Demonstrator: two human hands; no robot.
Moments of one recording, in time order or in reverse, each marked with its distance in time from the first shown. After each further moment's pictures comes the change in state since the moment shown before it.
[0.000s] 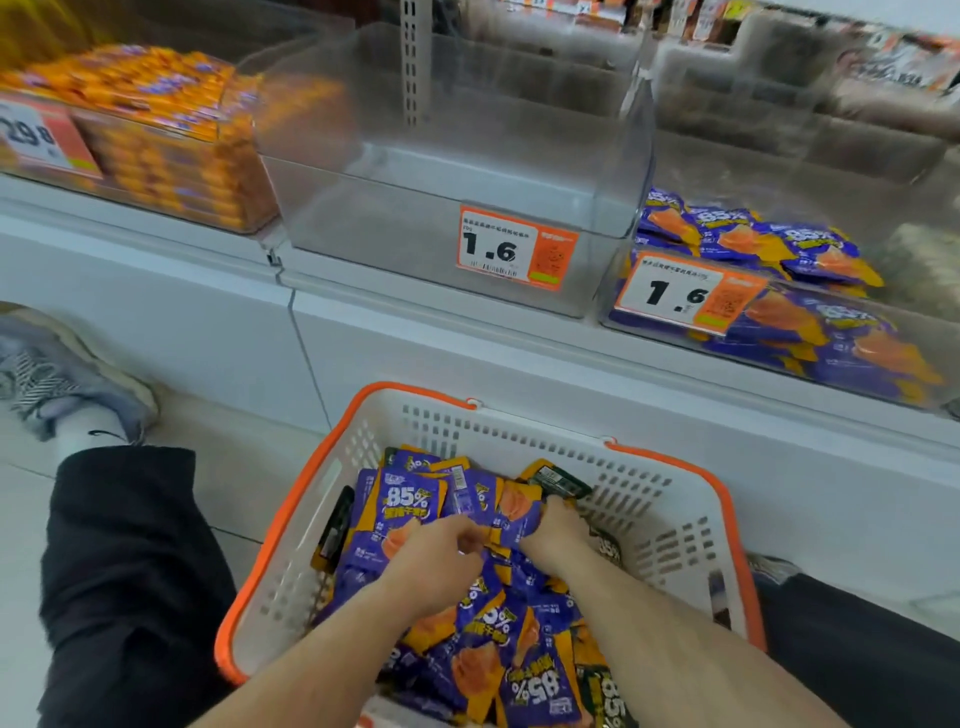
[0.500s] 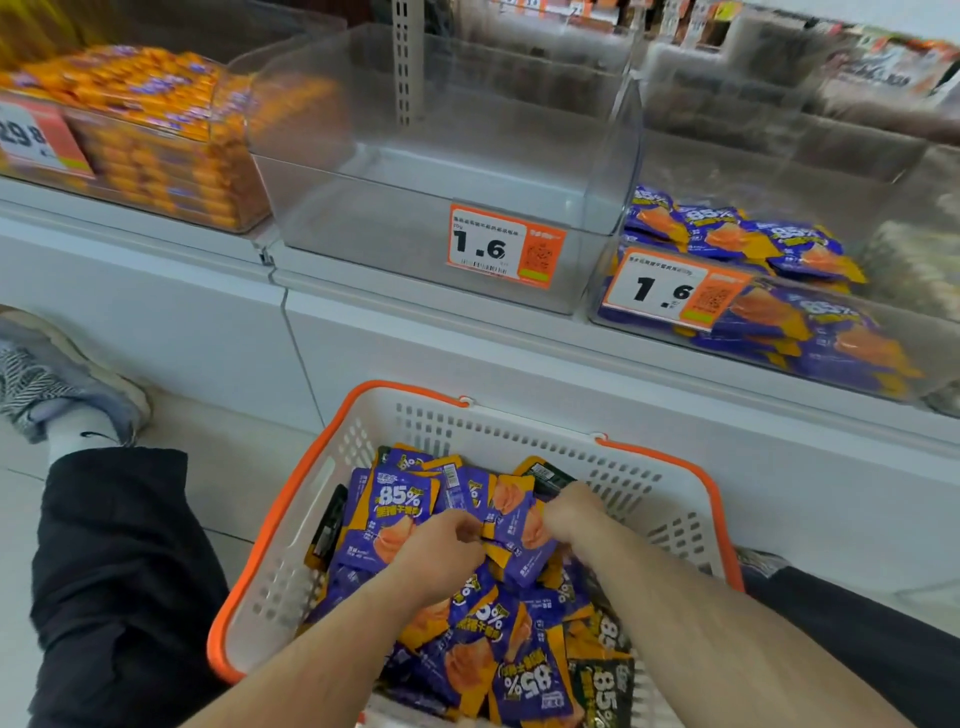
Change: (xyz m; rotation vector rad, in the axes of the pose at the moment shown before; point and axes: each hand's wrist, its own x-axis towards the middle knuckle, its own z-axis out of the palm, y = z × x) left_hand -0.001 0.012 0.004 -0.195 -0.025 -0.104; right_hand -0.029 -0.011 -0.053 0.127 0.015 0.117
